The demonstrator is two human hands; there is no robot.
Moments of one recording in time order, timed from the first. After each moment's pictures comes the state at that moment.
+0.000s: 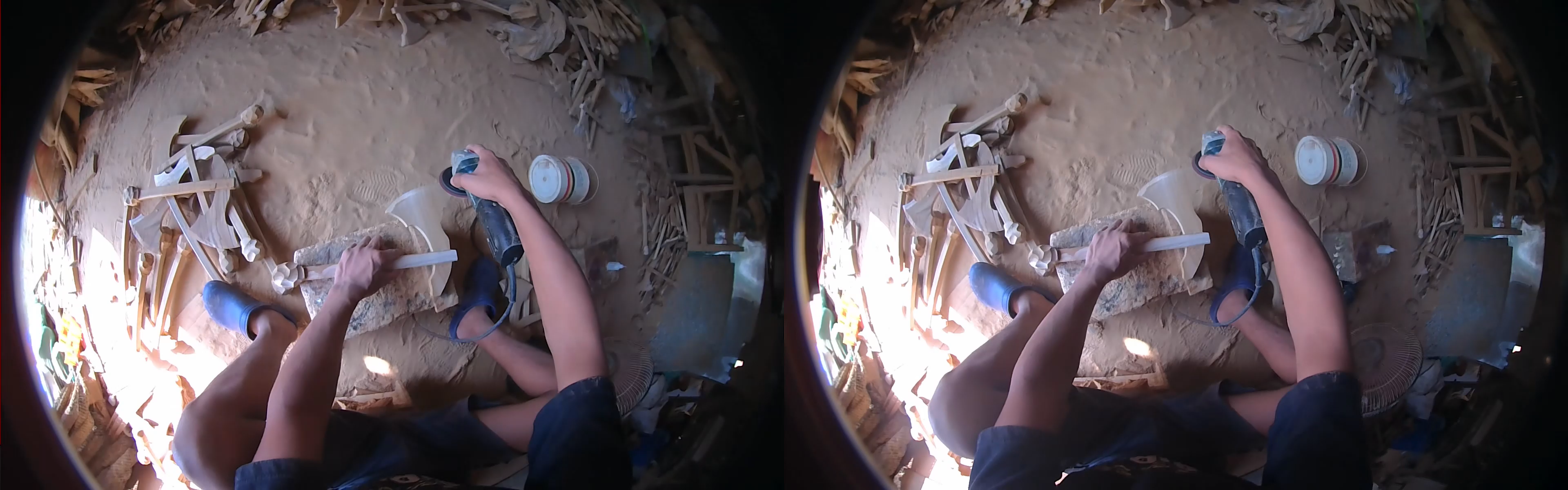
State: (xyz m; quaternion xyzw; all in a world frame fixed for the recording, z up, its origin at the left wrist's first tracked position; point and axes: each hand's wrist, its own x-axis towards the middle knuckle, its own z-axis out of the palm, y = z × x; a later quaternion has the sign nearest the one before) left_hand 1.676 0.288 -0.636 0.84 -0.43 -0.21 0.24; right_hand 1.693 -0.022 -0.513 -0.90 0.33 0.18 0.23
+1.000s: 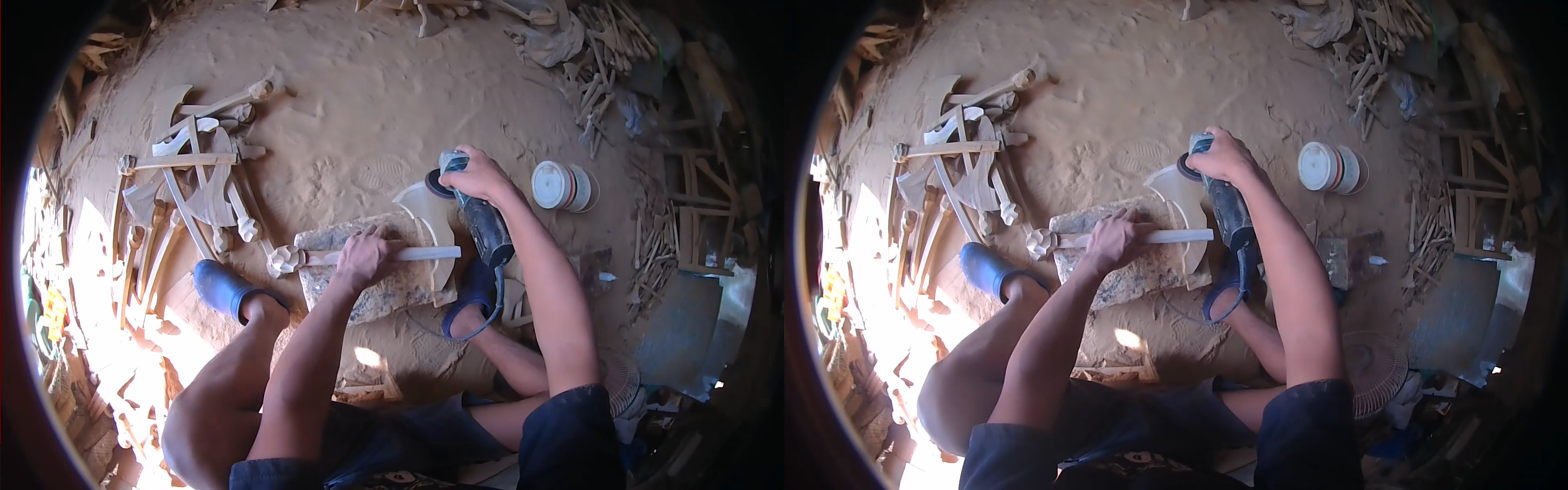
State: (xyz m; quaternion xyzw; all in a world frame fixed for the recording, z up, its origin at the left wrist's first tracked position) left_hand 1.676 0.289 -0.643 0.84 -0.42 -0.22 0.25; right_hand 1.714 0.011 -0.532 -0.89 0.31 0.22 0.25
